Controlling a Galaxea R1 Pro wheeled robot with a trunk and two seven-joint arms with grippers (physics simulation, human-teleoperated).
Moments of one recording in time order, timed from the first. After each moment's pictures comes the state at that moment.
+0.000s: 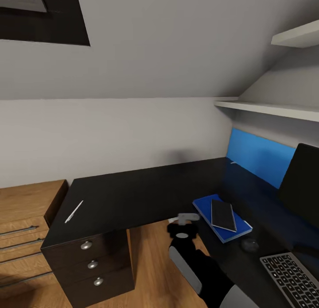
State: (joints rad) left arm 0.02 0.23 -0.61 -1.00 0.94 -0.09 0.43; right arm -0.53 0.10 0.64 -1.05 -0.55 0.44 -0.82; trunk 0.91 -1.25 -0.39
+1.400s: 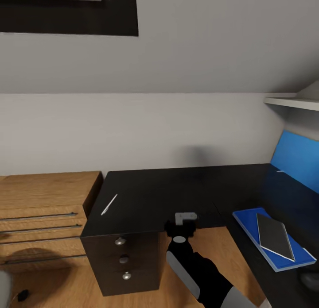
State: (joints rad) left arm 0.02 0.23 -0.61 -1.00 0.94 -0.10 0.43; right arm -0.53 0.10 0.71 -1.05 -0.51 0.35 -0.82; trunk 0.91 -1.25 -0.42
